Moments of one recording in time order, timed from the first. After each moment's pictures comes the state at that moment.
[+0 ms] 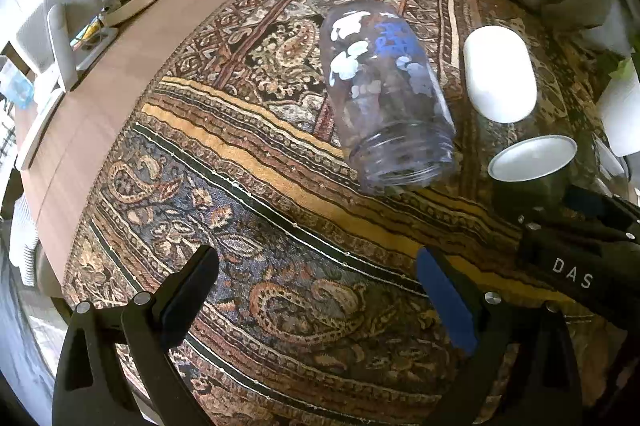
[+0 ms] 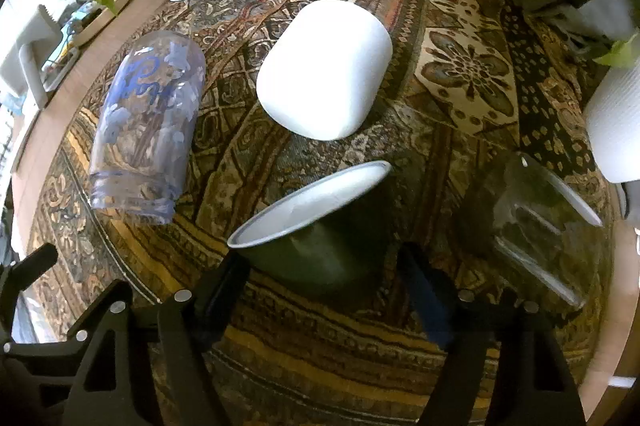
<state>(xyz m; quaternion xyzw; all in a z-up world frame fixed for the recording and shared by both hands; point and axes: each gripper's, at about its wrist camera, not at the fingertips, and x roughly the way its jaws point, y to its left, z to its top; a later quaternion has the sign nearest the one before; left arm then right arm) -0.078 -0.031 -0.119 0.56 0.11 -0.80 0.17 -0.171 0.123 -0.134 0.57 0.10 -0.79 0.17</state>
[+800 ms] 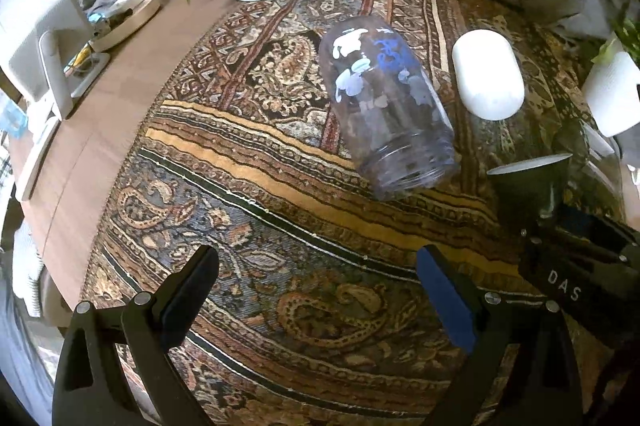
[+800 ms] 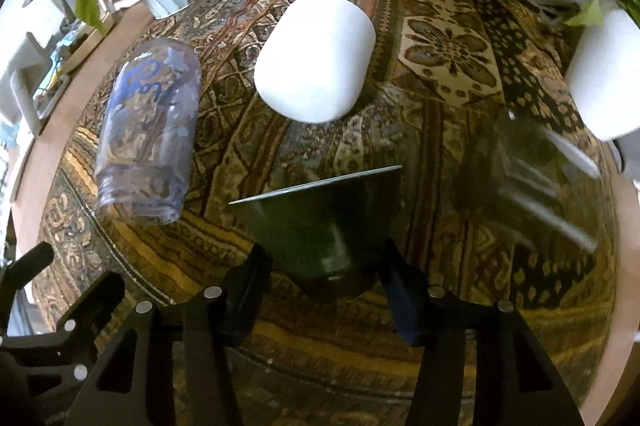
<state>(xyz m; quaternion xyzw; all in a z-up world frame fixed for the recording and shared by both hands) -0.069 -0.042 -0.110 0.55 0.07 -0.82 0.13 -0.145 0.129 -0.132 0.57 0.04 -0.81 0.12</state>
